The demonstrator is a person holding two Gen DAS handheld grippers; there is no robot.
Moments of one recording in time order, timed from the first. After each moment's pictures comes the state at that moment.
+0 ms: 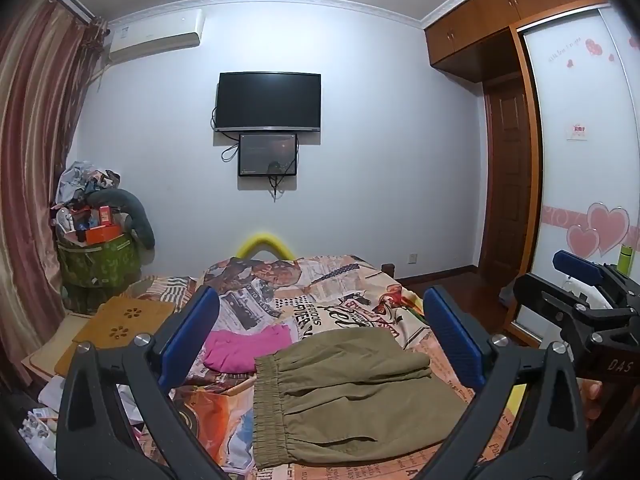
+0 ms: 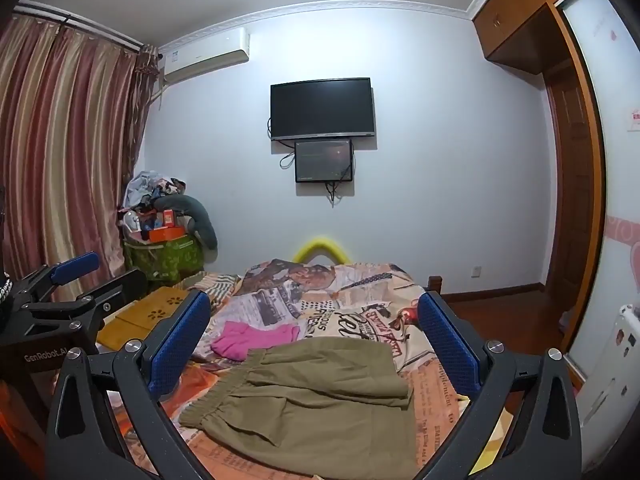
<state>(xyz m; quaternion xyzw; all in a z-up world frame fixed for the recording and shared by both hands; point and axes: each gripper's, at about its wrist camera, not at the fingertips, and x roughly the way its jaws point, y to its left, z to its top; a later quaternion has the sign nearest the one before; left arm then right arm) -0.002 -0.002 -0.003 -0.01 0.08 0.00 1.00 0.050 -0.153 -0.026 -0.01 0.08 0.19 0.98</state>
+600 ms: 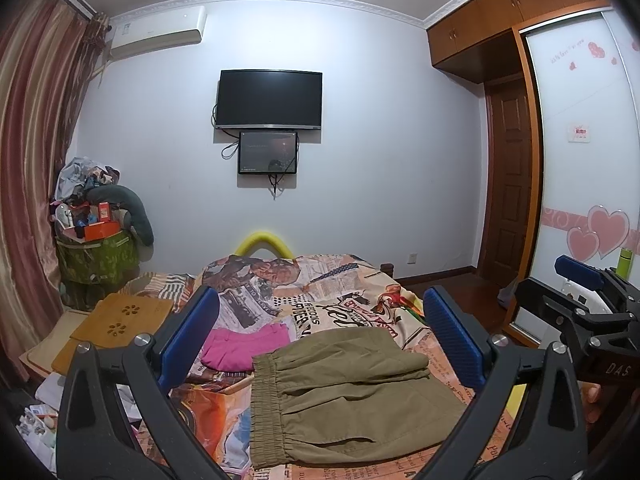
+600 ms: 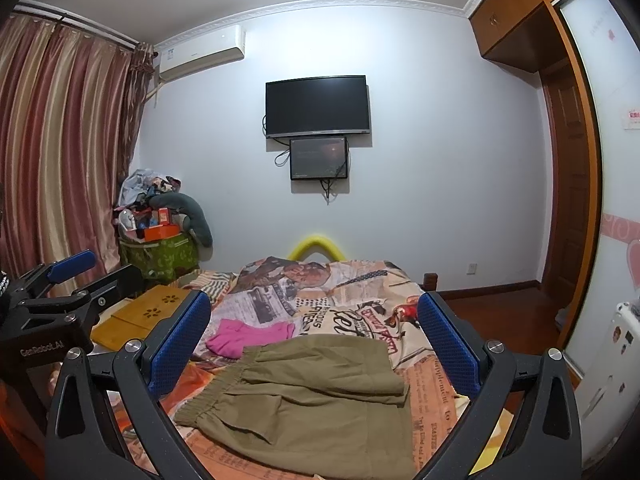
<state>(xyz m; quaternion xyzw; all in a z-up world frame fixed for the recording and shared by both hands) 0.006 -0.002 -0.005 -0.01 0.09 0.00 1.00 0.050 -0.156 -0.023 0.00 0.08 0.18 0.98</state>
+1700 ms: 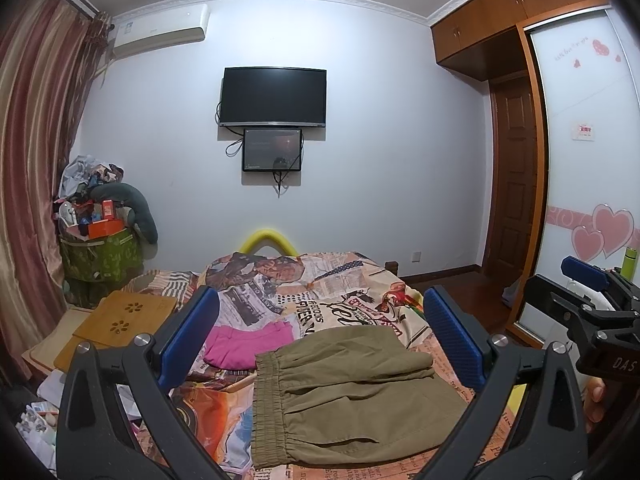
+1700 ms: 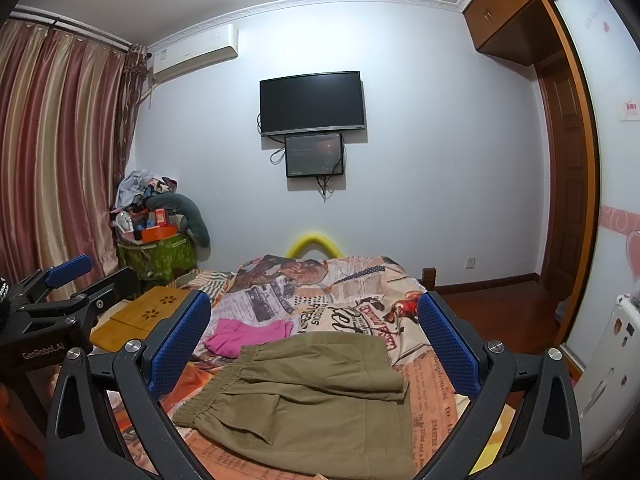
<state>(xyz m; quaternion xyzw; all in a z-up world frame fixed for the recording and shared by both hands) 0.012 -0.002 -0.010 -0.01 0.09 0.01 1.00 0.053 -0.161 -0.023 0.01 0.09 0.18 0.98</state>
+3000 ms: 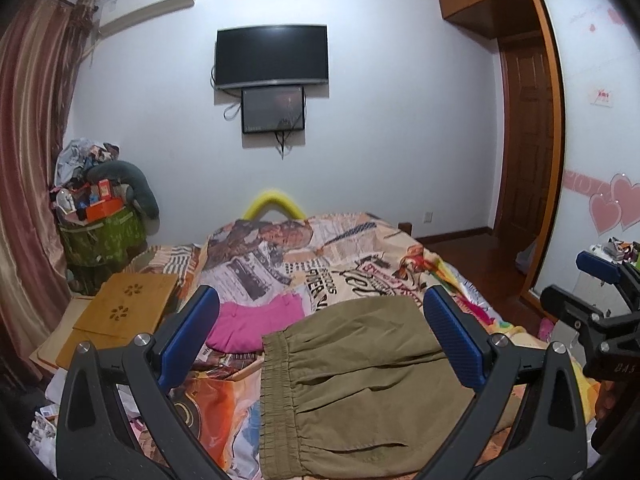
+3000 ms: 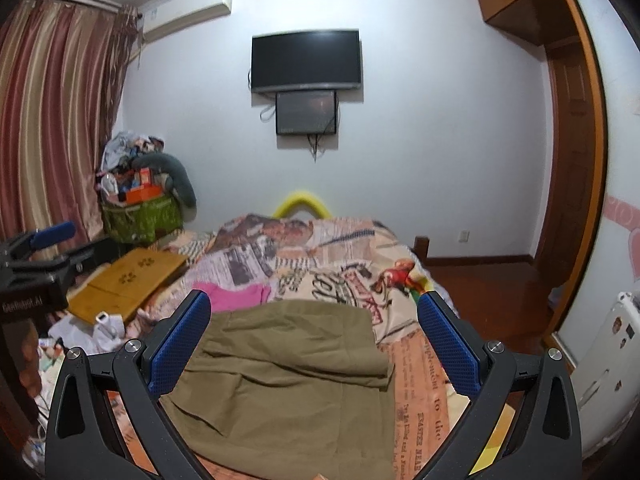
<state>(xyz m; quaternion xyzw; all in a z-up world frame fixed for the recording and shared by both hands) 0.100 0.010 -0.038 0.01 0.18 0.02 0.98 0.113 -0.167 -0.061 -0.03 0.17 0.17 0.97</state>
